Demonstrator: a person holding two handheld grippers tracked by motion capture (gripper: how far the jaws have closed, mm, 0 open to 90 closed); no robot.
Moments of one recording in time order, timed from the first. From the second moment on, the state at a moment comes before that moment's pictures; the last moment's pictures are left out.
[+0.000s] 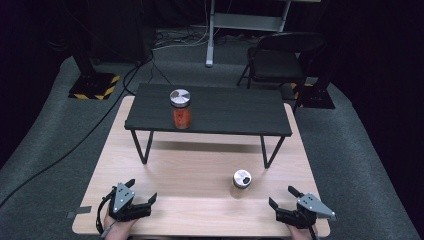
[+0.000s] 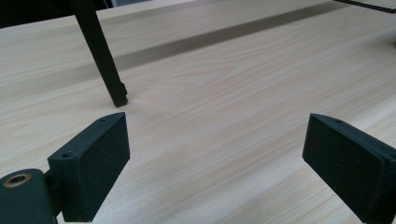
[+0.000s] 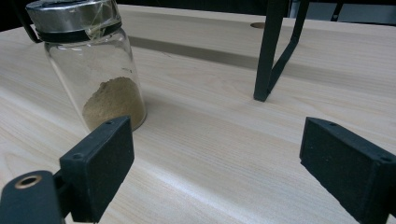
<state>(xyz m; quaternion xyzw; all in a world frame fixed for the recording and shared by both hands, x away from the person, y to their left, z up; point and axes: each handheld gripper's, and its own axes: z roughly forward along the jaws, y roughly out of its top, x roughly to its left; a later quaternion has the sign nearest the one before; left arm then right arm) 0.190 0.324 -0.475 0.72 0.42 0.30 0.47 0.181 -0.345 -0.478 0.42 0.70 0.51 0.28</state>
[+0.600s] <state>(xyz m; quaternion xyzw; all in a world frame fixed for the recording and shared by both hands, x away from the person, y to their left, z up) 0.190 0.323 -0.476 0.72 0.41 0.30 0.47 0.183 -0.343 -0.476 0.42 0.70 0.50 0.28</state>
